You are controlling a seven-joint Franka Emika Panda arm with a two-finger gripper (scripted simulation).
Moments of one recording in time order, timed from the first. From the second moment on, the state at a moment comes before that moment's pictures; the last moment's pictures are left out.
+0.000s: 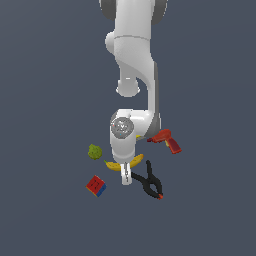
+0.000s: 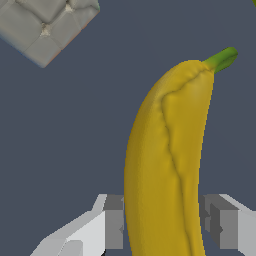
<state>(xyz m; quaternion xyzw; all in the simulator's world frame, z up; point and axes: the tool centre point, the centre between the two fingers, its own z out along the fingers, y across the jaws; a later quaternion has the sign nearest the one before) 0.061 -0.017 0.021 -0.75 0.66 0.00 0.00</state>
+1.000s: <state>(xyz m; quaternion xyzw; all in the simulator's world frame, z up) 0.033 0.042 0.106 -0.75 0.66 0.00 0.00</state>
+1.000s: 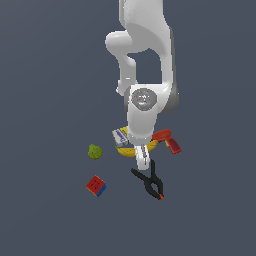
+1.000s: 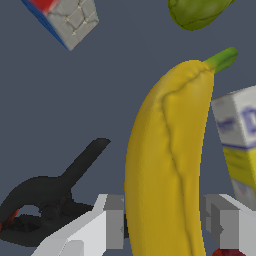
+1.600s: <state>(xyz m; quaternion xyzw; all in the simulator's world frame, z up) -0.002 0.123 0.226 -0.76 0.66 0.00 0.00</state>
